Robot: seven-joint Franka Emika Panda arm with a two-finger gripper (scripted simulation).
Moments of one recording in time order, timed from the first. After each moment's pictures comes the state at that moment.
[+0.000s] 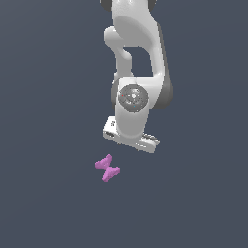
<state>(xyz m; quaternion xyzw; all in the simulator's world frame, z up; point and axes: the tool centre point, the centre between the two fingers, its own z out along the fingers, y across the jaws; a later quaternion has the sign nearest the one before) 0.047 0.019 0.139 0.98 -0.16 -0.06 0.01</state>
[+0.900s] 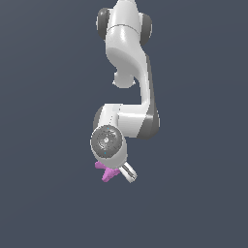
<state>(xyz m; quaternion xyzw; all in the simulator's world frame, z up) 0.092 -0.029 0.092 0.90 -0.41 -0.12 0.03</state>
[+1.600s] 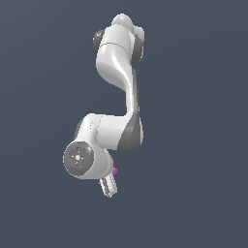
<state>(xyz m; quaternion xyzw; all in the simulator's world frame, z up) 0.115 -0.067 0.078 0.81 -0.57 -0.14 0.04</state>
